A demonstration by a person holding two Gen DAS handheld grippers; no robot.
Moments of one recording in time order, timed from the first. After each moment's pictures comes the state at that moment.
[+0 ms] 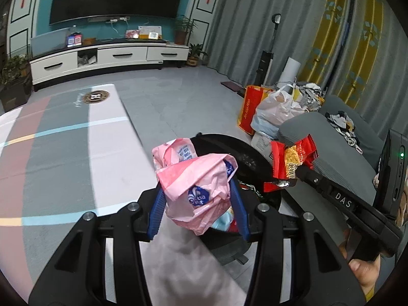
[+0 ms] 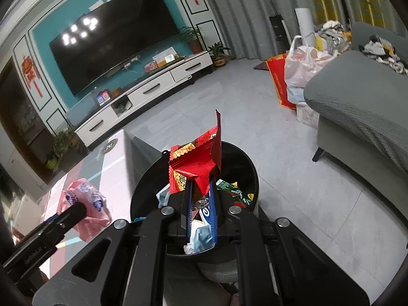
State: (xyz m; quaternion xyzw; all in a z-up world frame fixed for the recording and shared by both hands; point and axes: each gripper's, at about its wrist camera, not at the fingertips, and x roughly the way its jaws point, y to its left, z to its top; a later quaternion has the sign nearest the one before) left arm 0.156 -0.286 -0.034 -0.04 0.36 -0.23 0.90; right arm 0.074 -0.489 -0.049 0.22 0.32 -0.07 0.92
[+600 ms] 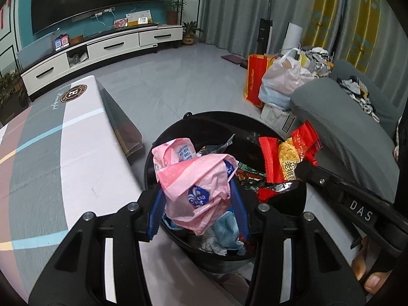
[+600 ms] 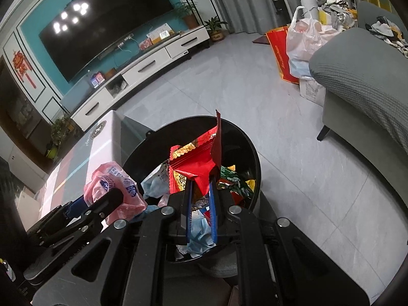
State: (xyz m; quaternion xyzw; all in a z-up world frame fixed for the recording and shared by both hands) left arm 0.194 -0.349 -0.078 0.05 0.40 -0.22 0.89; right arm 0.107 -0.499 -0.083 0.23 0.39 -0.06 0.89
